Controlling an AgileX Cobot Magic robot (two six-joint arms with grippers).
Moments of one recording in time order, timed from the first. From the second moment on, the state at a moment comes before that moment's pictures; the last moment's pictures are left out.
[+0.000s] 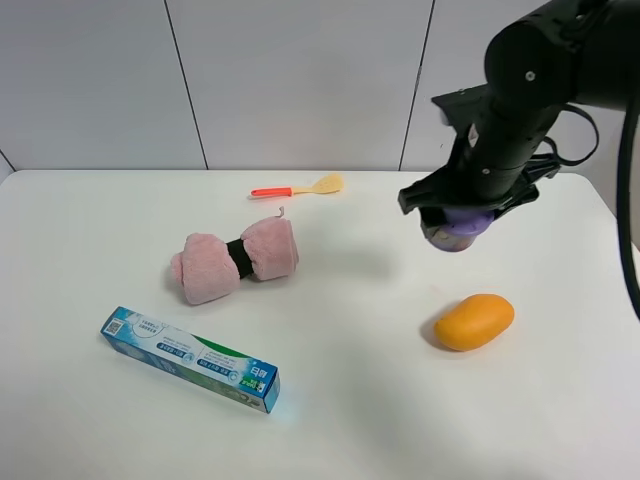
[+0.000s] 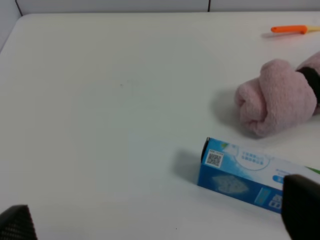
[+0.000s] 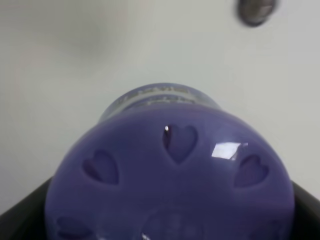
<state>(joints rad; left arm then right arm) 0.13 -0.01 -0.51 -0.06 1.05 0.03 0.47 1.63 -1.27 -0.22 1.02 0.31</state>
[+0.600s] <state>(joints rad) 0.13 -0.01 -0.51 -0.06 1.05 0.03 0.18 1.89 -1.45 -0.28 0.90 0.28</state>
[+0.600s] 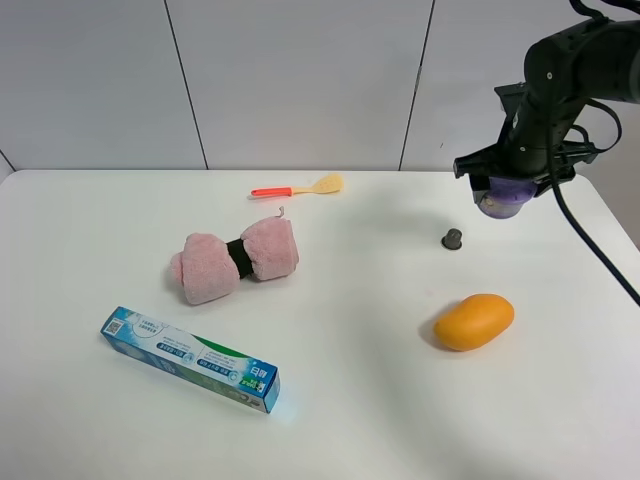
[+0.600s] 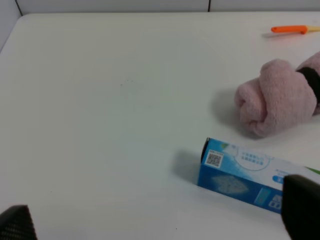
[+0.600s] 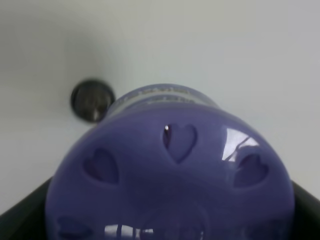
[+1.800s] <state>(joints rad) 0.13 -0.01 -0.51 -0.06 1.05 0.03 0.14 2.36 -1.86 -0.22 0.83 0.30</state>
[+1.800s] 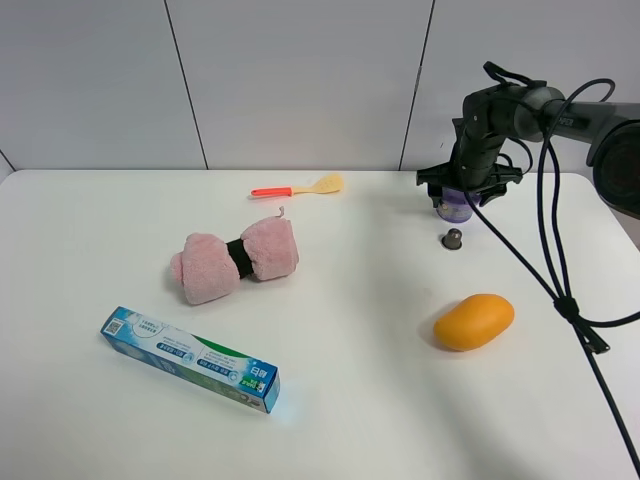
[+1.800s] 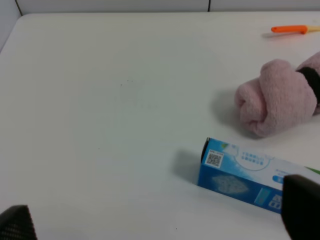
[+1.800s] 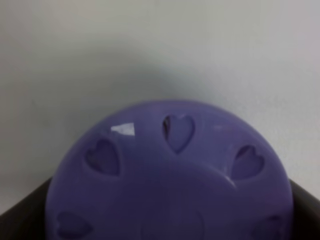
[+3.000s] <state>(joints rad) 0.13 -0.01 -0.51 -0.06 1.05 0.03 0.15 2.23 -1.86 -0.20 0.95 0.24</state>
